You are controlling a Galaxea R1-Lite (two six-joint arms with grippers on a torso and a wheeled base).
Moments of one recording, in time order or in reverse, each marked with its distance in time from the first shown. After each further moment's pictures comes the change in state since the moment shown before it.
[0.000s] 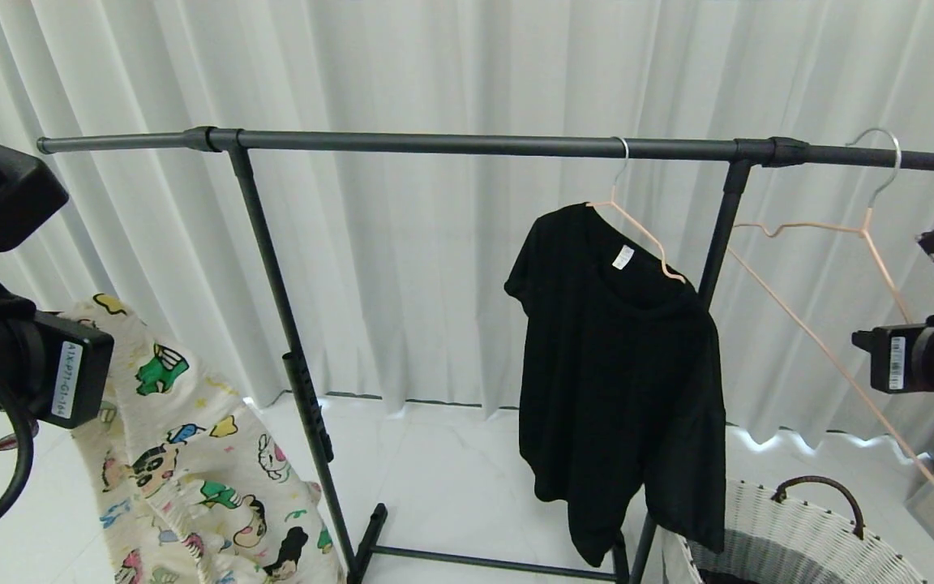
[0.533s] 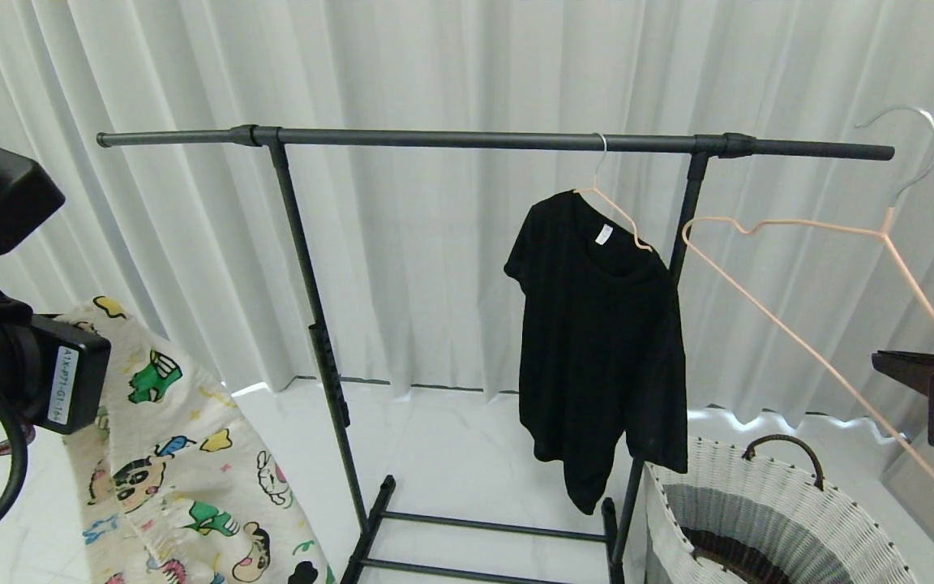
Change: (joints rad) left arm -0.019 -0.016 0.007 0.000 0.001 0.003; right arm 0.181 -0.213 0.058 0.099 0.004 -0.059
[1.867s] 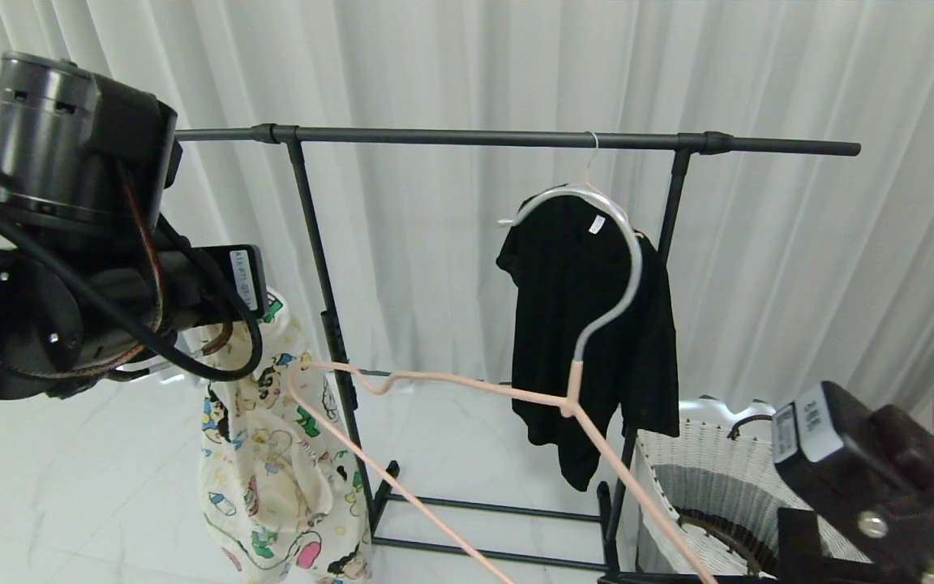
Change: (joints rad) left arm -0.131 0.327 -0.194 -0.066 0.306 -0.511; right arm 0.922 0.226 -0.021 -0.154 0.012 0.359
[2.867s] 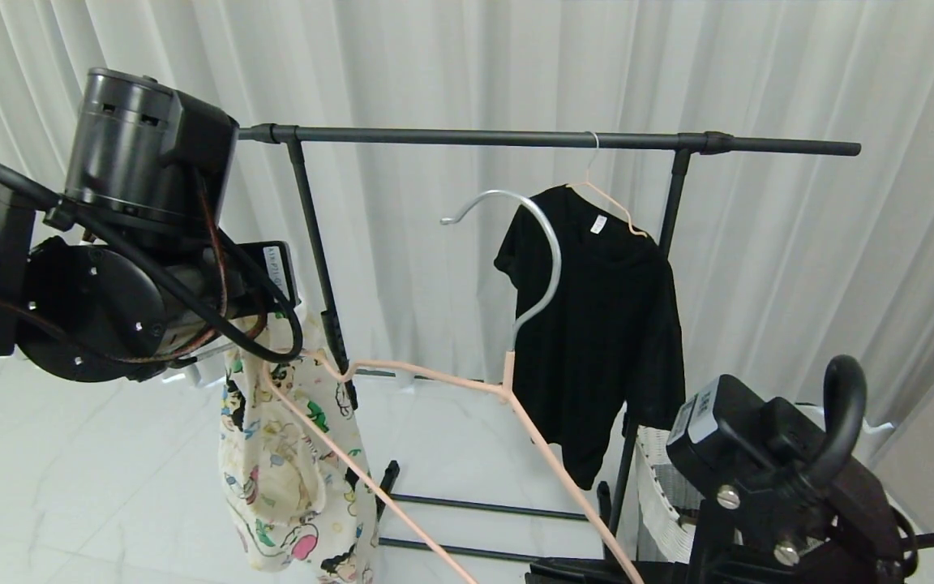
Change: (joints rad) left arm -0.009 0.073 -0.030 -0.028 0.050 -0.037; right arm 0.004 0.108 -0.029 -0.103 0.000 0.026
